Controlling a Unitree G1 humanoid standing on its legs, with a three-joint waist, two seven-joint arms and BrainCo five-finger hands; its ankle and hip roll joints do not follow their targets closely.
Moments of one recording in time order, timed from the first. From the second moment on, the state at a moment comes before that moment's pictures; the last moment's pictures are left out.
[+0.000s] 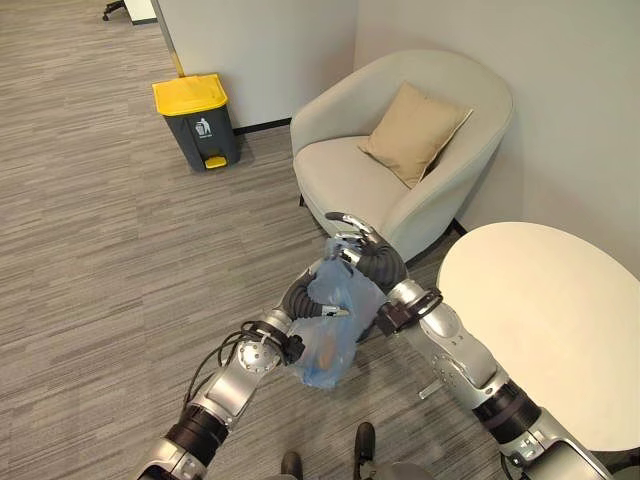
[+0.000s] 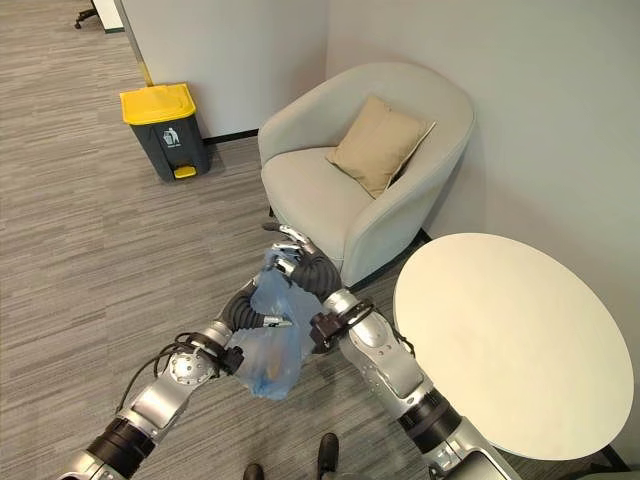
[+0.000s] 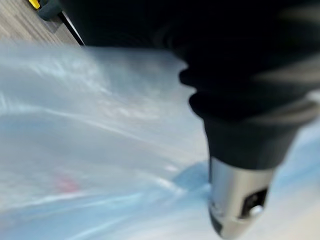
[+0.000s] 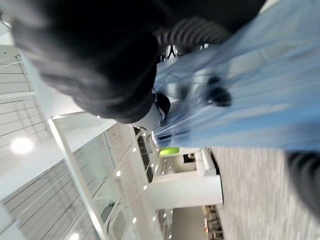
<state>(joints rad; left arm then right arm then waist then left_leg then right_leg) -0.22 0.38 -0.45 0.20 0.03 -0.12 0.06 -0.41 -0.28 0.56 -0.03 0.57 -0.12 0.03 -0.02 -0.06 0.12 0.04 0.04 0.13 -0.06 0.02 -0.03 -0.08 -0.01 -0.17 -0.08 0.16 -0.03</state>
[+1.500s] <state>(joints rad) 0.07 0.37 -0.15 0.09 -0.12 -0.11 0.16 -0.04 -0.47 0.23 -0.12 -0.10 -0.15 -0.08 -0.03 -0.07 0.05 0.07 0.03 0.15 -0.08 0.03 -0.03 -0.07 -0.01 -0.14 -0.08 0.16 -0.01</state>
